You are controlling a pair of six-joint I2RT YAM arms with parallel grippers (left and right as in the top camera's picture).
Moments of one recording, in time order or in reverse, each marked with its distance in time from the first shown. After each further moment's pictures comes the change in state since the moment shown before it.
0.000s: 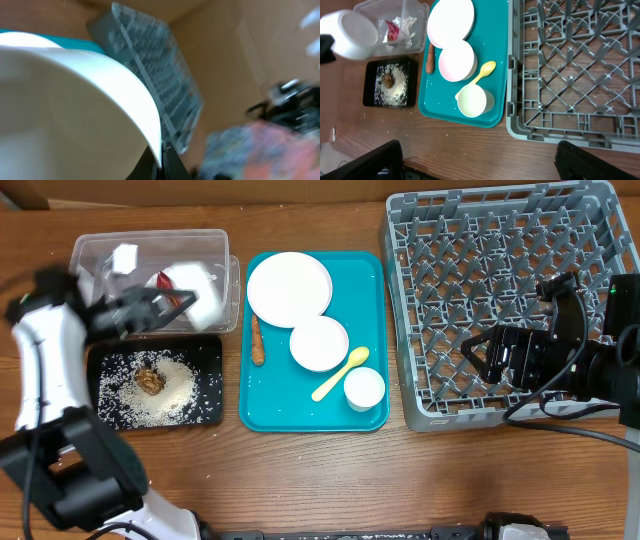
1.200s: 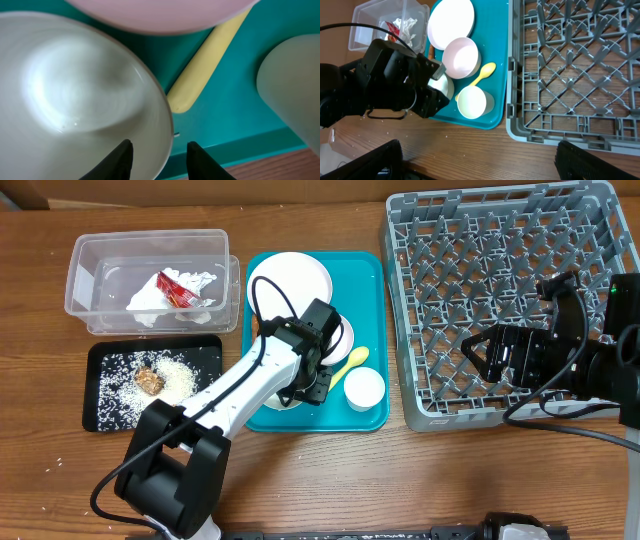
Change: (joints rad) left arm -0.892 -0.010 -0.322 0.196 -1.282 -0.689; right arm 0.000 0.000 0.000 0.008 0.000 0.000
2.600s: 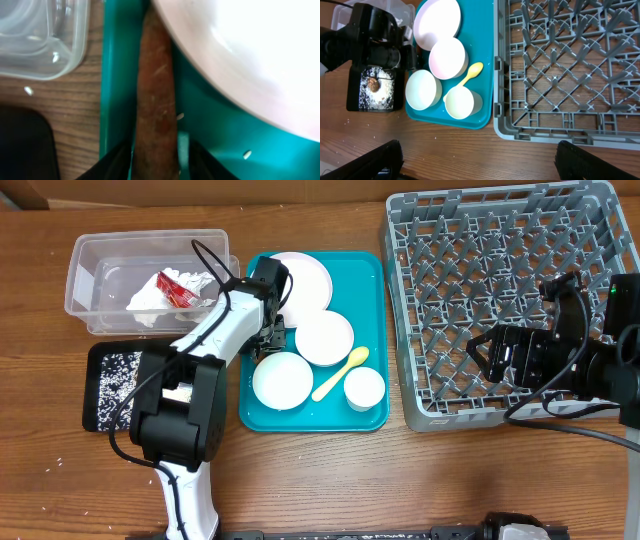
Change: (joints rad) left arm 0.275 0.283 0.212 0.134 -0.220 -0.112; right arm 0.000 0.000 0.000 -0.004 0.064 0.000
